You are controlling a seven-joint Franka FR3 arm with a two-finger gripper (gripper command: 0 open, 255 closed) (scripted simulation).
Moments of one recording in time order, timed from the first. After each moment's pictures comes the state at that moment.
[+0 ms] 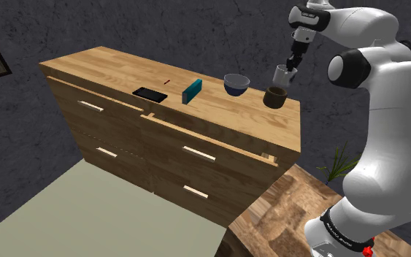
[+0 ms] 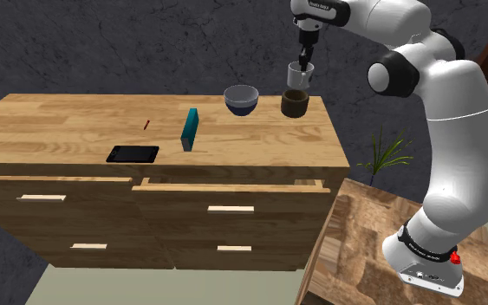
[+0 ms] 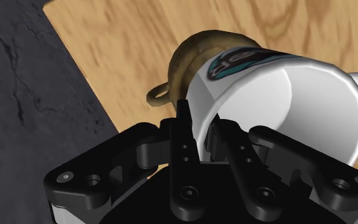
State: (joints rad) arm -0.56 0.67 -0.24 -0.95 0.15 1.54 -0.77
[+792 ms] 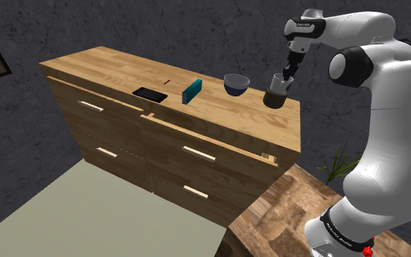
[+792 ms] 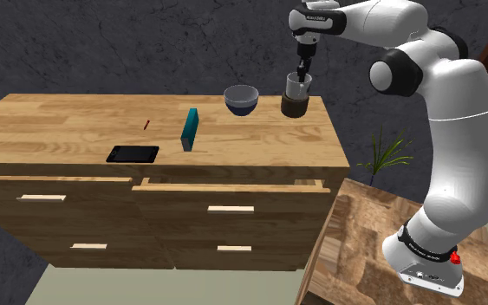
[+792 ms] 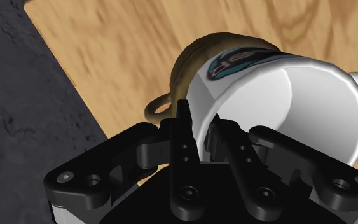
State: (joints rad) arm -0.54 0.64 -0.24 -1.12 0.15 1.69 -0.78
